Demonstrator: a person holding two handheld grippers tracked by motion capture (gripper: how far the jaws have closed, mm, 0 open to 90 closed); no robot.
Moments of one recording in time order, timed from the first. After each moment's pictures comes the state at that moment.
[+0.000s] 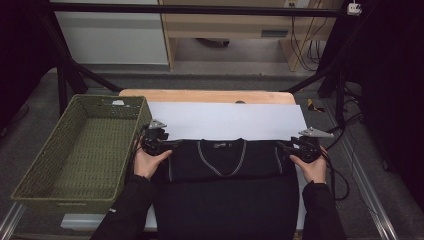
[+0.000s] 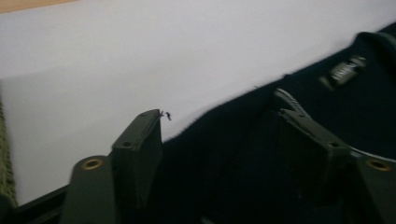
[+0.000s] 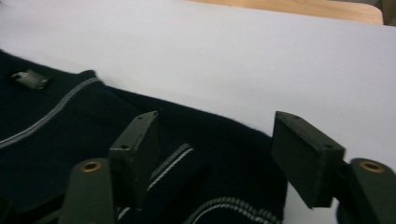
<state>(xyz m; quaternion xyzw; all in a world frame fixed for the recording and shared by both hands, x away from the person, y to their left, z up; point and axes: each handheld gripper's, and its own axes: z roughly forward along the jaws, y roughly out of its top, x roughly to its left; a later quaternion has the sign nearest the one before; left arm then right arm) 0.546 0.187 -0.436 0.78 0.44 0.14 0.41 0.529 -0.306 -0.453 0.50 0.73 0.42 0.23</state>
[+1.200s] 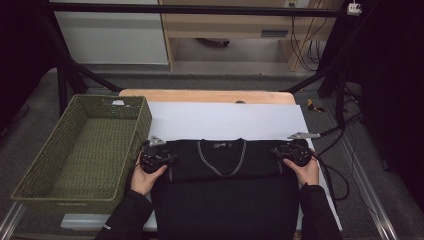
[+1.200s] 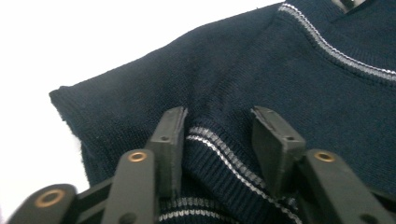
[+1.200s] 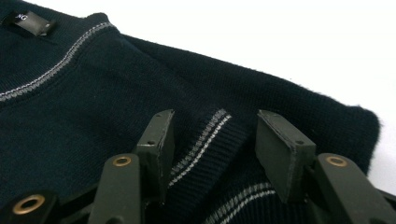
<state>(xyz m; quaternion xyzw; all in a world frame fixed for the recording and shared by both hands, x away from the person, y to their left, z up) 0.523 0.191 -0.474 0.80 0.45 0.15 0.37 0.538 -0.290 -0.475 0.49 0.77 0.37 0.17</state>
